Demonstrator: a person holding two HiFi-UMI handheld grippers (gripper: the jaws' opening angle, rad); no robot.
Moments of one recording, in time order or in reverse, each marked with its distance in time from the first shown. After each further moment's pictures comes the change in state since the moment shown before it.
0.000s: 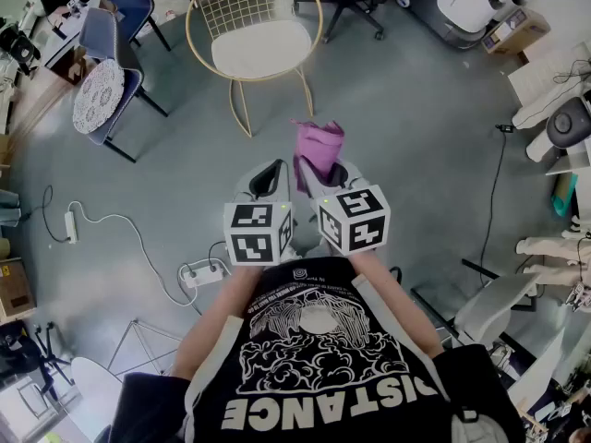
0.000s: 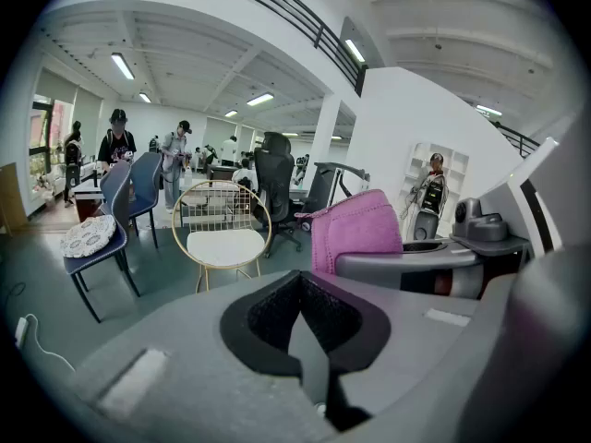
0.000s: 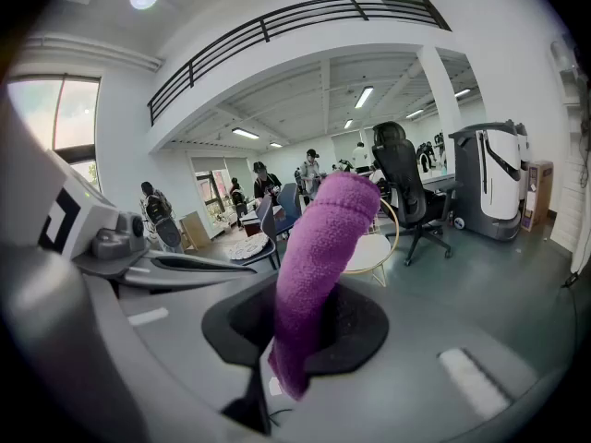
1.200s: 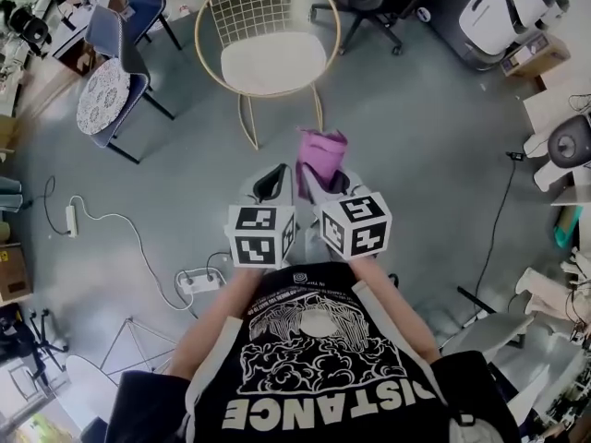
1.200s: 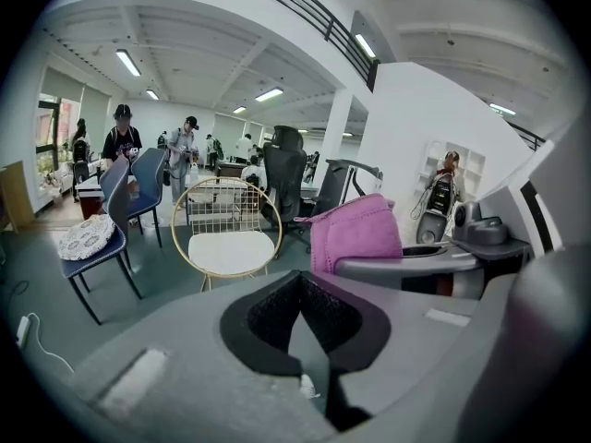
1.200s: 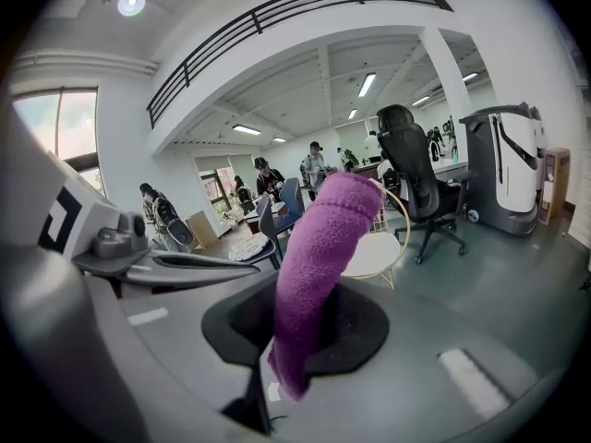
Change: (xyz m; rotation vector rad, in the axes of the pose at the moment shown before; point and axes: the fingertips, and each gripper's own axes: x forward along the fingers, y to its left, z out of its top) left arm 0.074 0.034 0.036 -0.029 0.018 0.053; right arm 0.070 -0.047 0.028 0.026 0.039 0.069
